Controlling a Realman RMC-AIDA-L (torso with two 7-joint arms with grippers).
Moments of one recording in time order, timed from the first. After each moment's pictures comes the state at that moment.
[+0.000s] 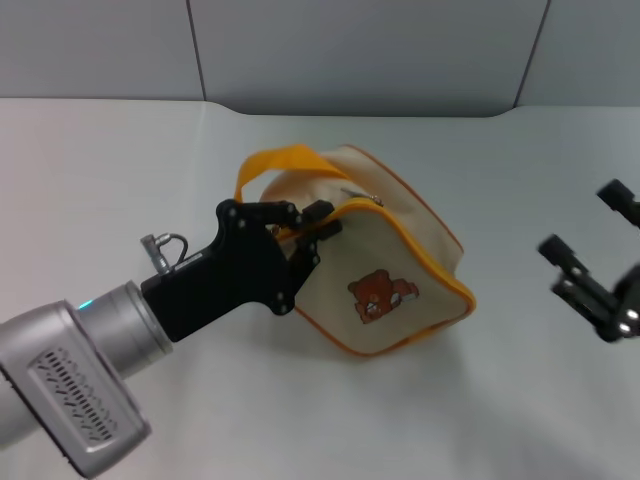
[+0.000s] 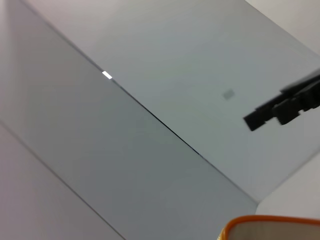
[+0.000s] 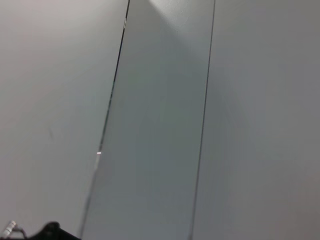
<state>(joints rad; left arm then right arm) -0.58 -2.07 -0.47 -0.06 2.69 1.54 0.39 0.31 2.09 -0.17 -0.11 -1.81 -1.85 0.26</state>
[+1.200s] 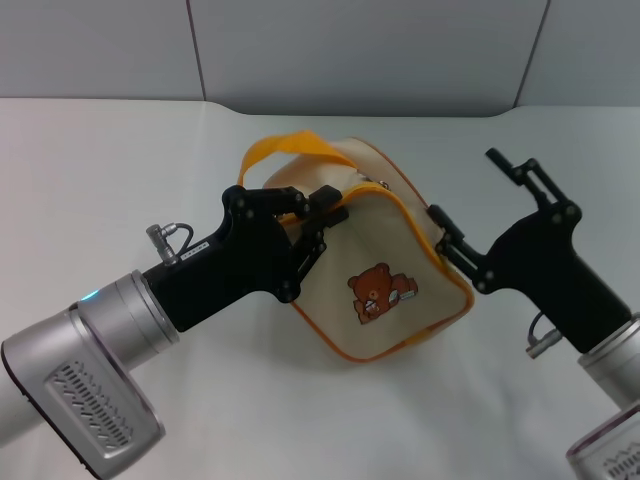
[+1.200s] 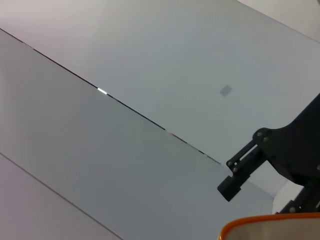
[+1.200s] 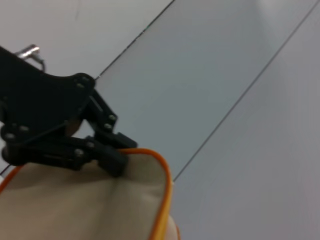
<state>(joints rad) -0.60 -2.07 -0.48 -0.07 2.69 1.55 0.51 0.46 2.09 -0.14 0.19 -1.76 -1.56 -0.55</state>
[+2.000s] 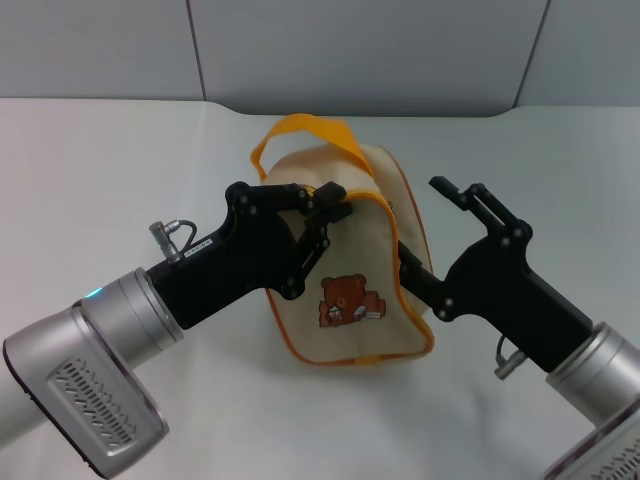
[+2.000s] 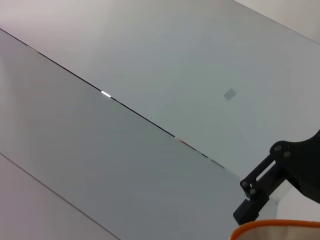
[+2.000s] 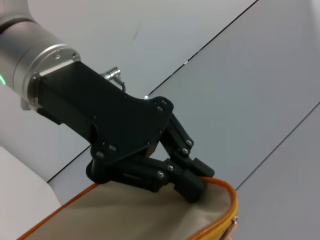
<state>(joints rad) -0.60 -2.07 -0.49 -0.08 2.69 1.55 0.51 0.48 2.09 -0.13 0.23 -1.88 -1.52 -0.65</state>
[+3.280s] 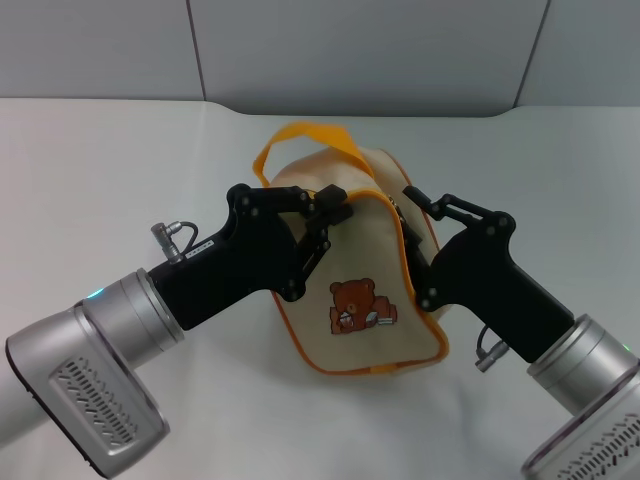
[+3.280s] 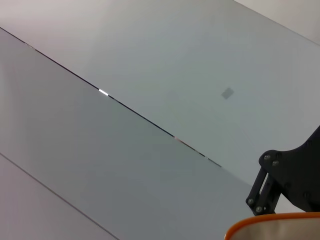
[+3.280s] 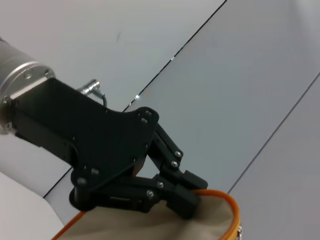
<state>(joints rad) -0.60 -2.07 -0.49 -0.08 2.70 1.54 0.51 0.50 2.09 -0.09 0.29 -1.88 -1.49 -0.58</state>
